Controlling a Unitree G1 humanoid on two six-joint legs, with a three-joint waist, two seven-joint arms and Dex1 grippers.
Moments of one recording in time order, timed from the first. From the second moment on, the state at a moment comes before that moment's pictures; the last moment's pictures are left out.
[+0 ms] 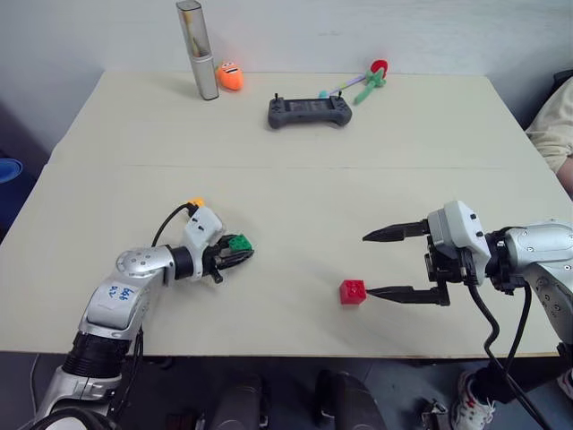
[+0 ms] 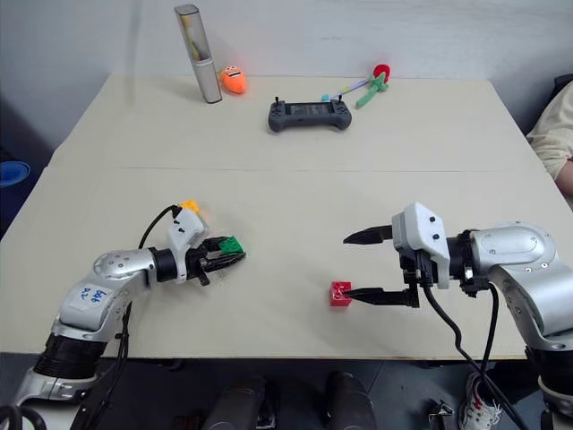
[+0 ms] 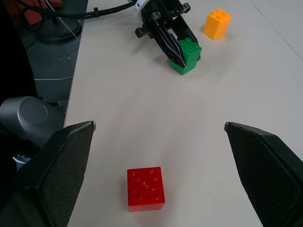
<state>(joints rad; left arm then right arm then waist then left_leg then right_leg) -0.35 0.62 -0.05 -0.13 -0.31 0.56 -0.74 -0.33 -0.94 -0.08 -0.39 0.58 0.48 1.26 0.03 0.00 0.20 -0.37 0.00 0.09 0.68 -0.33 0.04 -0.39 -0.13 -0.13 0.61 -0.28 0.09</state>
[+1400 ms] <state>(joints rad) -0.54 0.53 -0.36 0.01 -0.18 0.36 -1.16 -0.10 -0.98 -0.13 -0.55 0.58 0.47 1.21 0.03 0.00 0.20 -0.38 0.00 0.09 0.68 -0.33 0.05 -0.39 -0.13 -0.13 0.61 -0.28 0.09</state>
